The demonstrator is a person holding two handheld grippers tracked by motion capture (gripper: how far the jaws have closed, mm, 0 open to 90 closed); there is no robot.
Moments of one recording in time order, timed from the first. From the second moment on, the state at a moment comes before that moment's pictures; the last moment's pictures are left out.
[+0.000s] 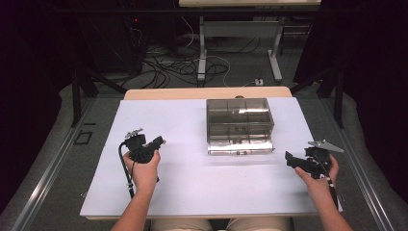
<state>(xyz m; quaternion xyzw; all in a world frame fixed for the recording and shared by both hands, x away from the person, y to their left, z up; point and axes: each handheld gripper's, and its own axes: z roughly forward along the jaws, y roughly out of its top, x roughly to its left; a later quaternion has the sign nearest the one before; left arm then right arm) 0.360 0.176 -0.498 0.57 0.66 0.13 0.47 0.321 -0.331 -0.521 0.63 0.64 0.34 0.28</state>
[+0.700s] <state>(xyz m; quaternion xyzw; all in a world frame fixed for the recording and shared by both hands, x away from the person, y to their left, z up) 0.368 0.133 -0.484 0.61 0.62 0.07 0.48 0.322 -0.330 -0.521 0.63 0.64 0.35 0.28</state>
